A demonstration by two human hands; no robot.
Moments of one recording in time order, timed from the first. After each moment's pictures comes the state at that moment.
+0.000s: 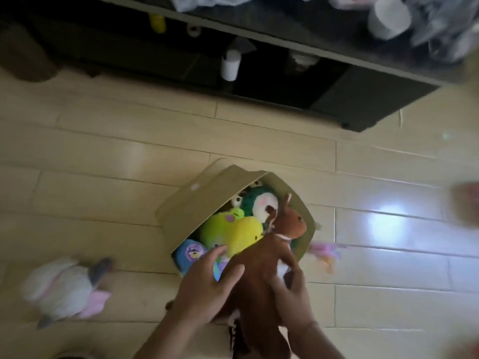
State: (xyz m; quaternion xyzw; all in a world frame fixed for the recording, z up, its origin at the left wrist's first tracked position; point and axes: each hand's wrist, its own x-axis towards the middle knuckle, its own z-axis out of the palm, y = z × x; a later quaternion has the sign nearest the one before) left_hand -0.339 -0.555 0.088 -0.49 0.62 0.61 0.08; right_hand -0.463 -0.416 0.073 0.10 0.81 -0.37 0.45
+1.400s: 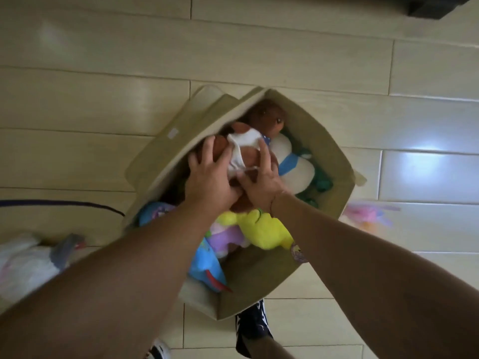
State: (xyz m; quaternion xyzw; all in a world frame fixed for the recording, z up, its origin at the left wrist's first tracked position) left_hand -0.465 -0.587 -0.163 -0.42 0.86 0.25 0.12; right_hand -0.570 -0.500 -0.162 -0.20 0.83 -0.15 0.50
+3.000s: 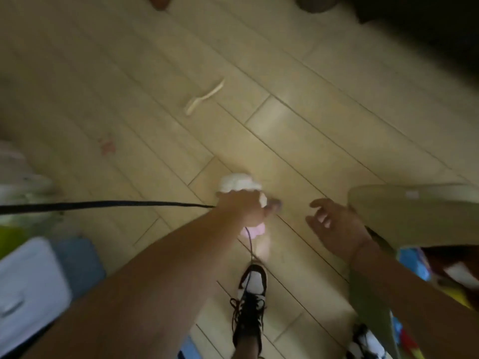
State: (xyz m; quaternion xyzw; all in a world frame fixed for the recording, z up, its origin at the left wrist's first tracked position) left_hand 0.004 -0.716 -0.038 -0.60 0.63 0.33 0.36; right_hand -0.206 -0.658 -0.042 -0.55 0.67 -0.03 0.49
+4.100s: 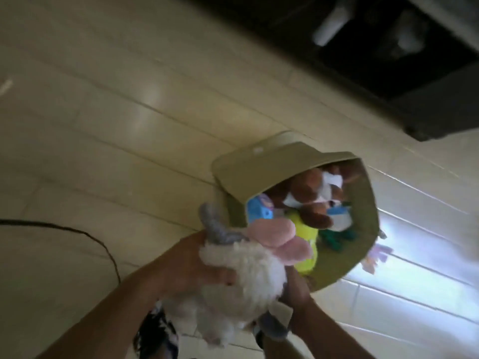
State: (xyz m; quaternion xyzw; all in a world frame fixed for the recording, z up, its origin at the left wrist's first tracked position) left_hand -0.147 -0.624 0.018 -0.39 0.54 0.73 0.13; right_hand -0.313 -0.480 0.013 0.27 0.66 -0.37 0.59
